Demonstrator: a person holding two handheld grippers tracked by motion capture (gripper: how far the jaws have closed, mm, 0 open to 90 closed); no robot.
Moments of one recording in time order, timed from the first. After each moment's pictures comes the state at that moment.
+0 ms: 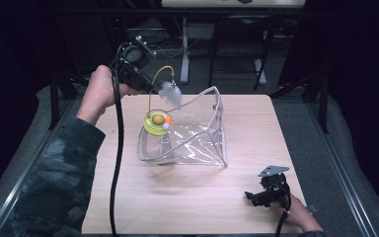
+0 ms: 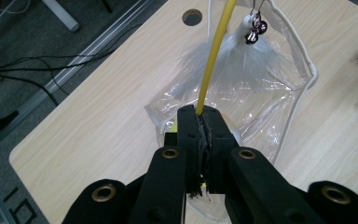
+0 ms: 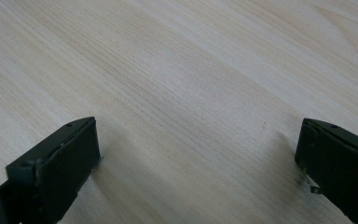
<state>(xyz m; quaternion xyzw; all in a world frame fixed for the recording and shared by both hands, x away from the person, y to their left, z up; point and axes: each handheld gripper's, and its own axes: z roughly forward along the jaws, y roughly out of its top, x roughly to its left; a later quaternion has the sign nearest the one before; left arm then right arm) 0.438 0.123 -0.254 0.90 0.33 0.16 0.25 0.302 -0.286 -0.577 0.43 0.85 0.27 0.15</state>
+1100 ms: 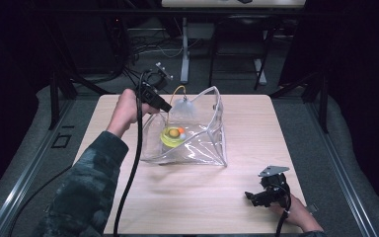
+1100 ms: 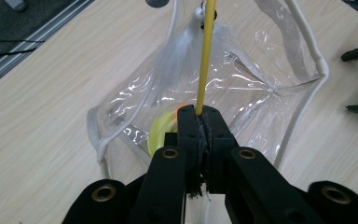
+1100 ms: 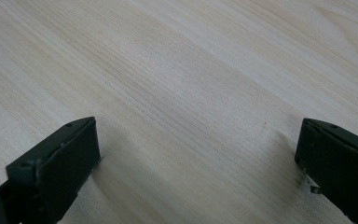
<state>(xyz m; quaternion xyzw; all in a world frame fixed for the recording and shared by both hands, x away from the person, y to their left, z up) 0.461 0.096 -0.336 0.90 0.34 0.08 0.26 0.302 -0.286 -0.577 0.43 0.85 0.27 0.15</state>
